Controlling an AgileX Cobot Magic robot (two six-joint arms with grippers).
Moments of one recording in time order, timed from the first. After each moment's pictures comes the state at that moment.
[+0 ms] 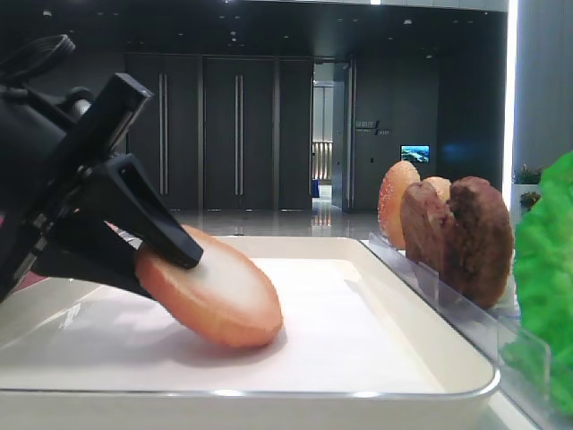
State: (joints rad) left arm -0.31 1.83 -0.64 -1.67 0.75 1.24; right arm -0.15 -0.01 -0.51 0.02 1.13 0.00
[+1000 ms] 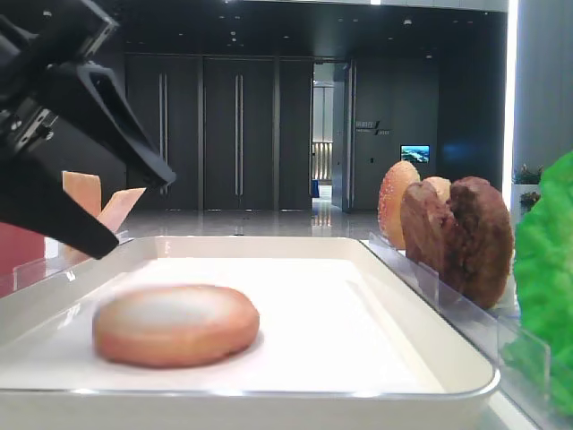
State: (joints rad) left arm -0.27 1.66 -0.68 -1.29 0.74 0.87; right arm -0.15 -0.01 -0.51 0.02 1.13 0.00
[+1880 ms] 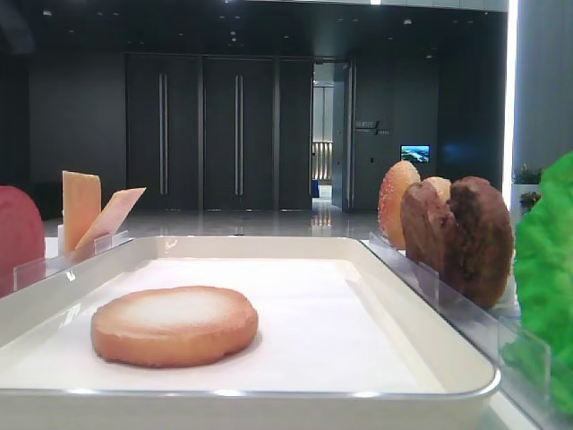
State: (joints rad) left arm -0.16 1.39 -1.03 -0.42 0.96 0.23; right arm -0.15 -0.01 -0.51 0.02 1.13 0.00
